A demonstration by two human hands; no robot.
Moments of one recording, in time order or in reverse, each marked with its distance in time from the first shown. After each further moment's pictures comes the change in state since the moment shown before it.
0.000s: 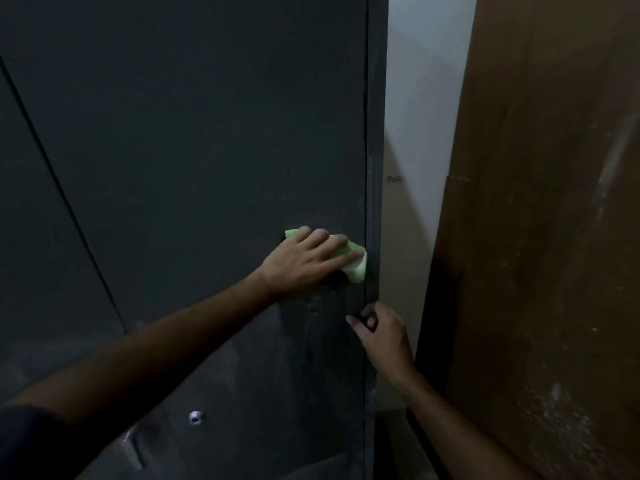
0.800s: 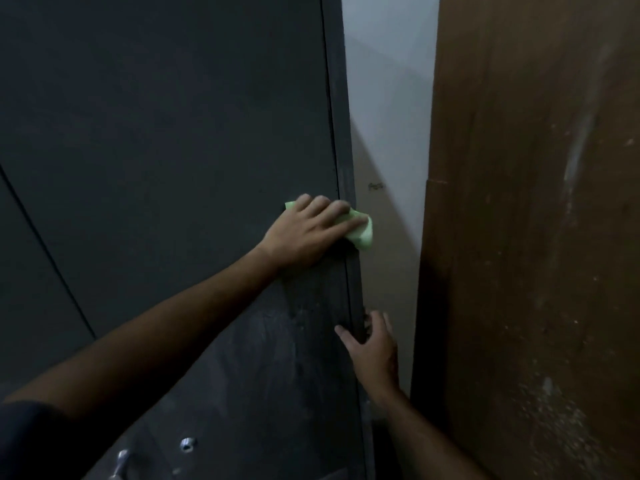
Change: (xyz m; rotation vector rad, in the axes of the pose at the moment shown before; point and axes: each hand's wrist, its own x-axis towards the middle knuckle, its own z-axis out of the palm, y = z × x) left_hand 0.072 -0.031 -0.013 0.023 0.134 0.007; right_hand -0.014 0.000 0.007 0.128 0.149 0.141
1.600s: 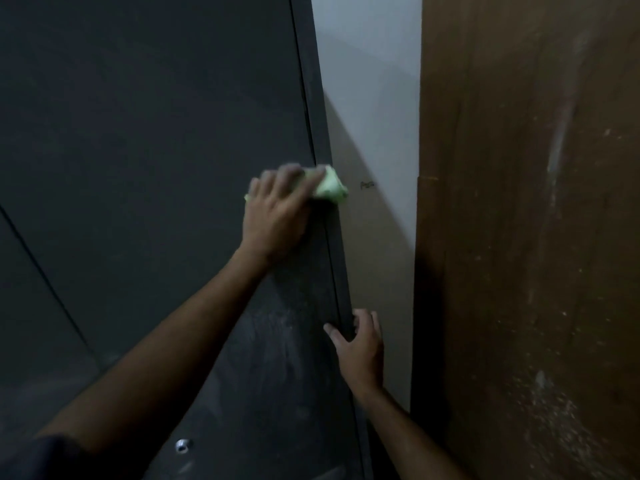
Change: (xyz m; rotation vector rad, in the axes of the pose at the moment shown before) left_hand 0.012 -0.002 -0.005 -0.023 0.184 -0.500; right_hand -0.003 -0.006 0.004 0.003 0.047 -0.003
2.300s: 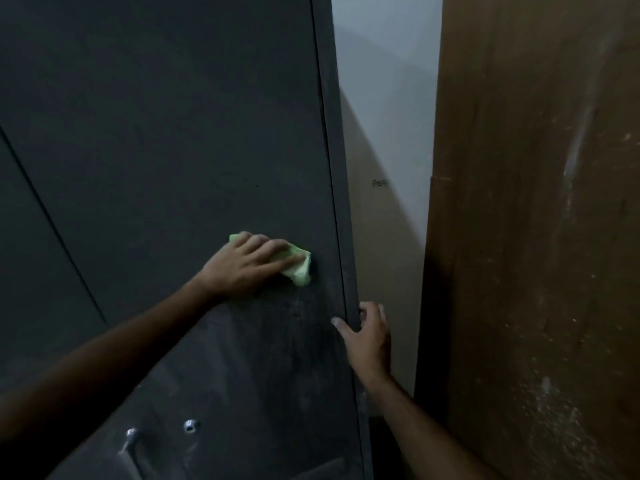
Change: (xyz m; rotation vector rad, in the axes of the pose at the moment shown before) left_hand -0.099 -0.056 -0.041 0.033 -0.308 0.489; right_hand 0.007 0.000 -0.010 0.000 -0.076 -0.006
